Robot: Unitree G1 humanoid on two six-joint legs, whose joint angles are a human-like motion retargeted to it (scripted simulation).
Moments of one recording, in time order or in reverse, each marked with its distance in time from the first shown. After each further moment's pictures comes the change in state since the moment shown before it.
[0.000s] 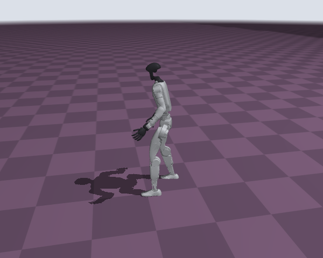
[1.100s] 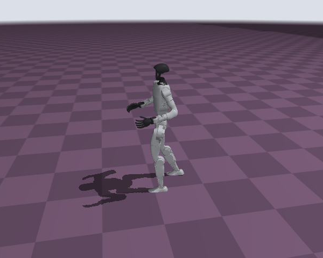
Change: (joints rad) left arm 0.283 0.208 -0.092 -0.673 0.043 0.010 -0.081; right arm 0.298 -0.083 -0.009 -0.885 -0.233 -0.004 0.034; waist 0.289 -0.231 -0.254; left_leg 0.196 -0.241 -0.014 -0.139 -0.103 0.059; right_leg 0.167 -0.232 -0.106 -0.020 0.013 0.014
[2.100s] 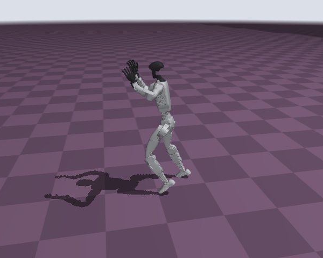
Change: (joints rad) left arm -0.803 0.939 0.025 -0.221 -0.237 -0.269 0.506; right arm -1.491 0.036 0.058 -0.170 0.006 0.068 -0.390; waist -0.162 0.147 -0.023; left_leg -0.547 0.257 0.067 0.900 0.162 -0.143; right_leg -0.328 0.083 0.124 0.150 0.239 -0.016
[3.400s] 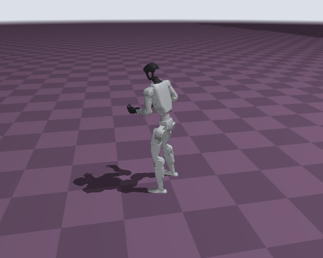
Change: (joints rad) left arm 0.193 -1.291 -0.440 0.487 0.320 0.299 -0.369; right arm 1.302 -0.033 -0.042 0.171 0.193 -0.111 0.239; waist -0.284 -0.030 0.211; left_leg 0.513 -0.072 0.130 -0.889 -0.287 0.051; right_leg -0.039 0.050 -0.005 -0.128 -0.291 0.037
